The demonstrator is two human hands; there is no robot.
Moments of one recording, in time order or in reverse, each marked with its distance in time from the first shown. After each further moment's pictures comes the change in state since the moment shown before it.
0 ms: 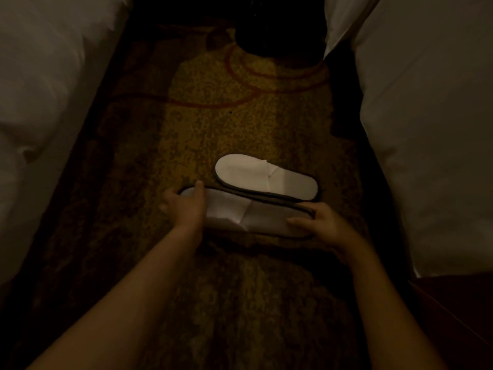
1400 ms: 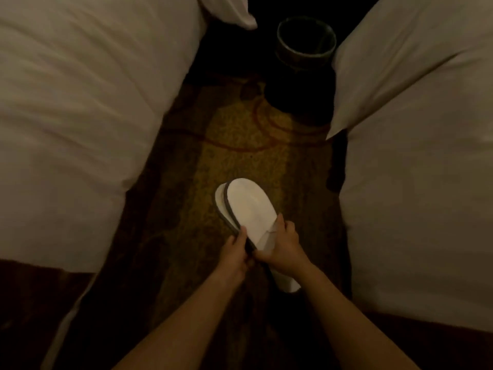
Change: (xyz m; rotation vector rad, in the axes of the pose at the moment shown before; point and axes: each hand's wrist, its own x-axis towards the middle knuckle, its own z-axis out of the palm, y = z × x) left_hand -0.123 0.066 -0.047 -0.559 -0.500 -0.391; right_hand -0.040 -0.157 0.040 -0.637 -0.033 0.172
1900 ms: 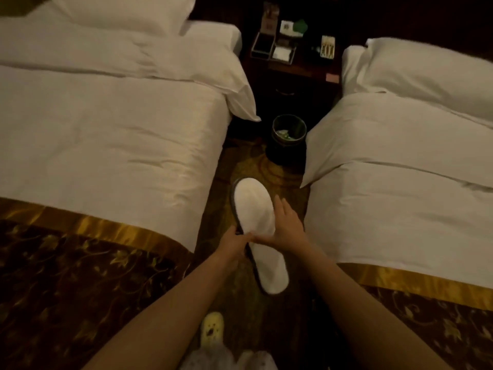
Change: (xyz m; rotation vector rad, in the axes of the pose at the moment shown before) left_hand -0.434 0.187 -0.013 0.408 -0.077 0.169; right_hand -0.368 -0.281 -0.240 -0.199 0.136 -0.180
